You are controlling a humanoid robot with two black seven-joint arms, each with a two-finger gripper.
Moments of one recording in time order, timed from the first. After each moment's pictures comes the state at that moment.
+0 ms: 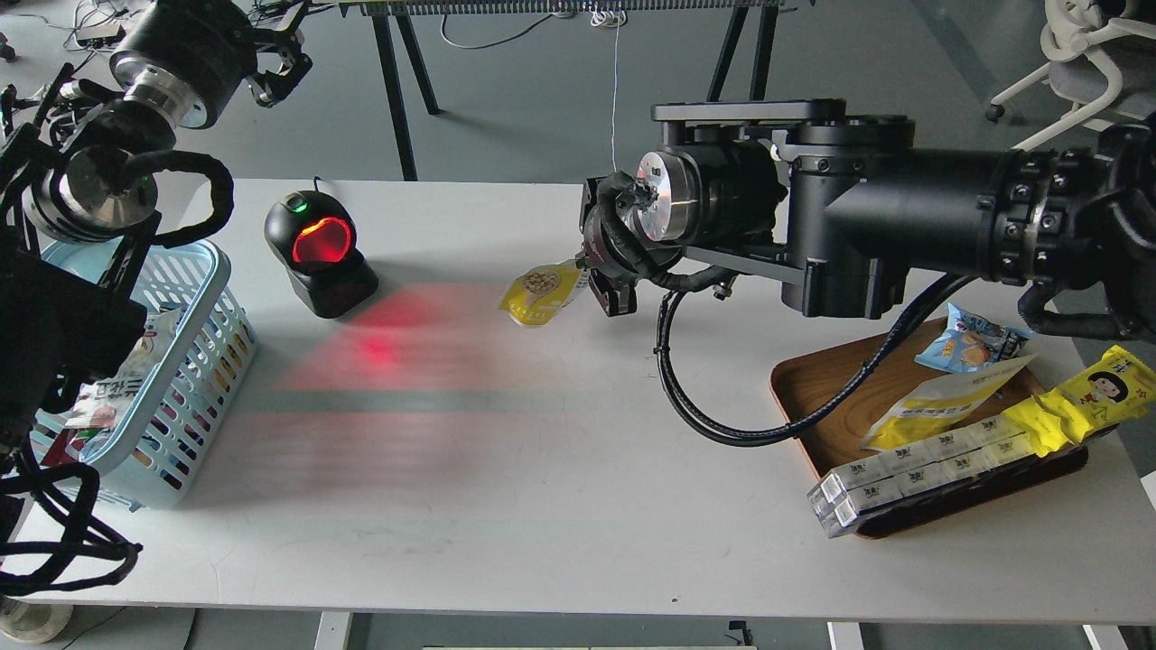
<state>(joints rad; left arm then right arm) -0.81 0.38 -1.19 -0.94 0.21 -0.14 0.06 1.65 0.00 -0.37 1.02 0.89 -0.49 -0.37</state>
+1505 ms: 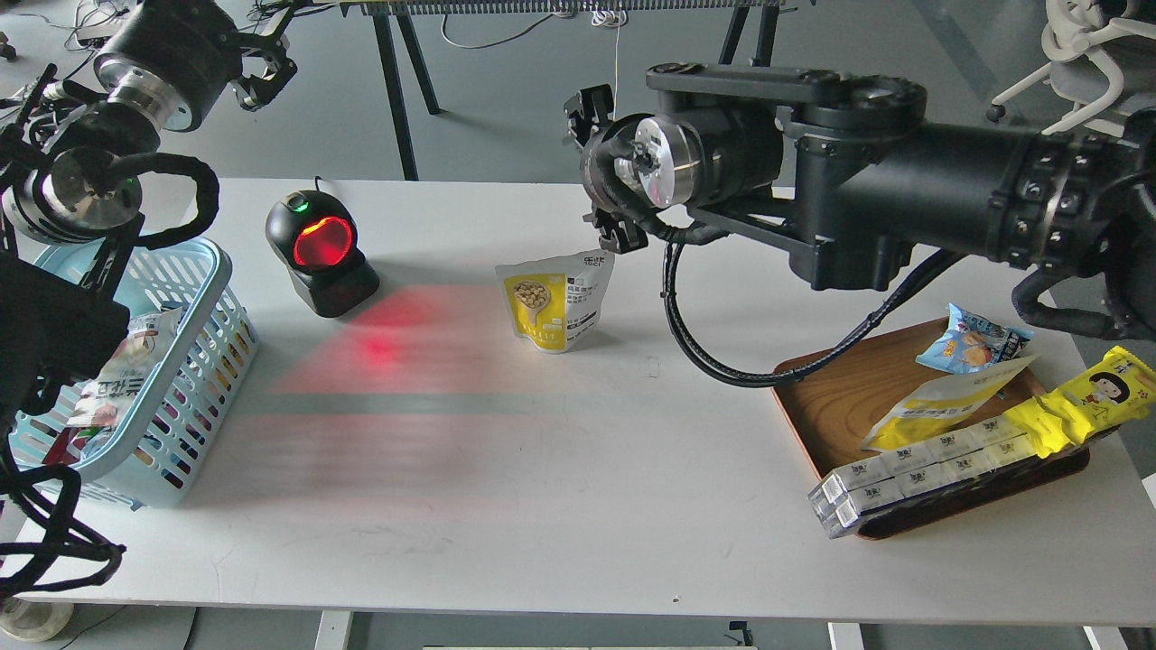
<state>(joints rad) -0.81 0.43 -1.17 -0.94 0.22 -0.14 0.07 1.67 -0.09 -0.20 0.97 0.59 -0.49 -0.36</state>
